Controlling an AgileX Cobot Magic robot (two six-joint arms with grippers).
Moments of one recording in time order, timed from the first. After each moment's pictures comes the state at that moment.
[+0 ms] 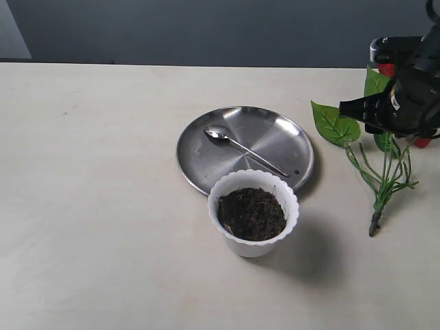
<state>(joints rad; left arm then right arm) 0.16 0.00 0.00 0.66 -0.15 -0.67 0.41 1.68 -0.98 -0.72 0.61 0.98</state>
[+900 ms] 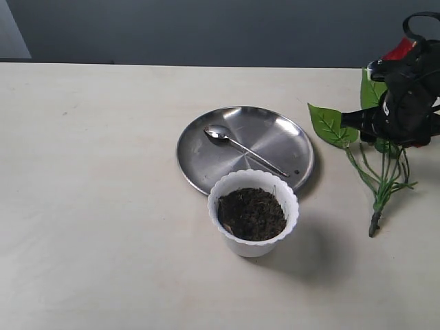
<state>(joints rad) 0.16 0.00 0.00 0.66 -0.15 -0.67 0.30 1.94 -1.11 -0.66 0.56 0.90</state>
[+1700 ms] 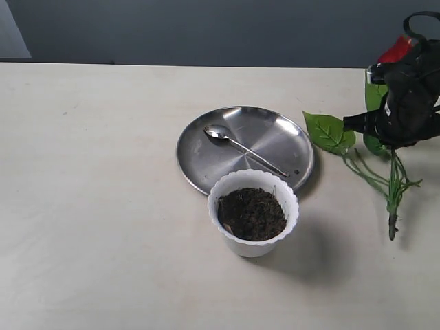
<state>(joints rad) 0.16 0.00 0.00 0.66 -0.15 -0.67 0.30 1.94 -1.12 -0.64 0.61 0.84</state>
